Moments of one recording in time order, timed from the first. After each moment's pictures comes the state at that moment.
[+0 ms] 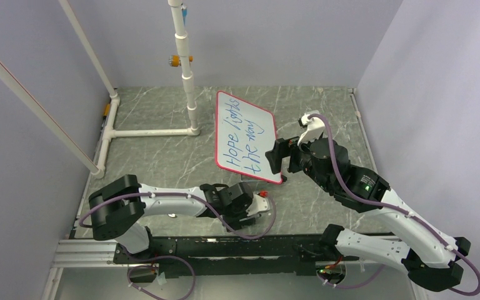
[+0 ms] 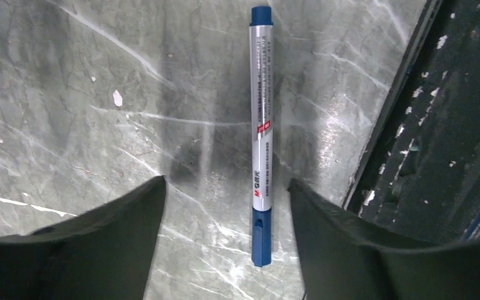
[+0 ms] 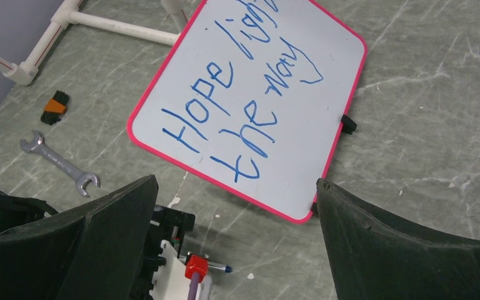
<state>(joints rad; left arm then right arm) -1.21 1.57 0.83 -0.30 -0.01 0.17 0.92 0.85 1.14 -0.65 0.41 0.35</state>
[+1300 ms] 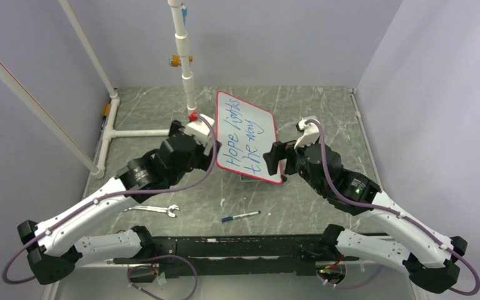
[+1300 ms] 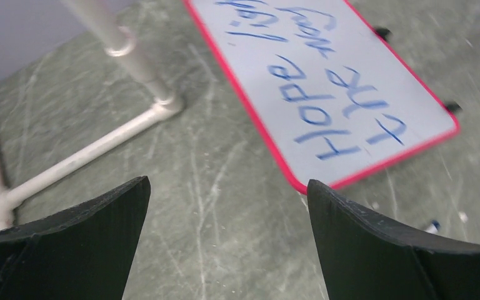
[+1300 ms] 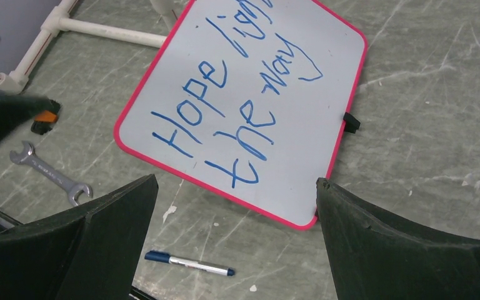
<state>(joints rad) -0.97 1.02 1.10 -0.55 -0.53 -0.07 0.92 0.83 1.03 -0.54 0.44 0.36</state>
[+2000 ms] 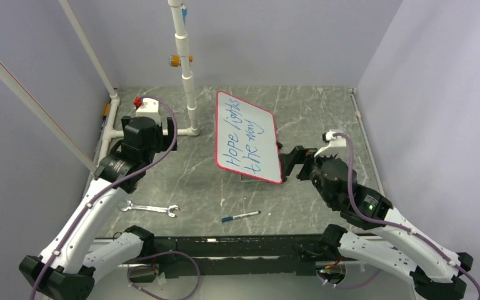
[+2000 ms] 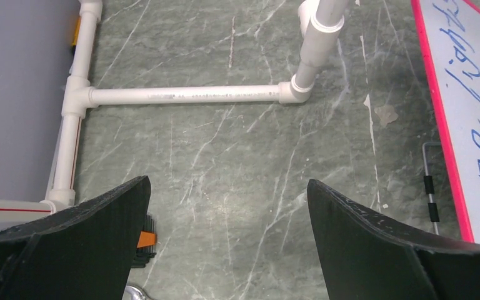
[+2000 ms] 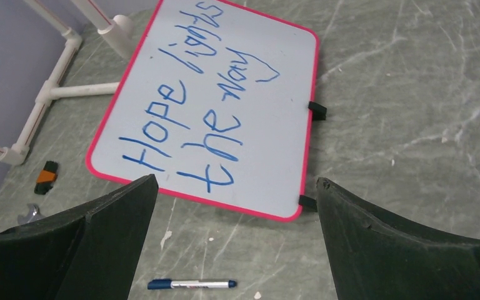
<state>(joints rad) -0.42 0.94 1.05 -0.56 -0.44 -0.16 0.92 0.61 0.85 -0.50 0.61 0.50</state>
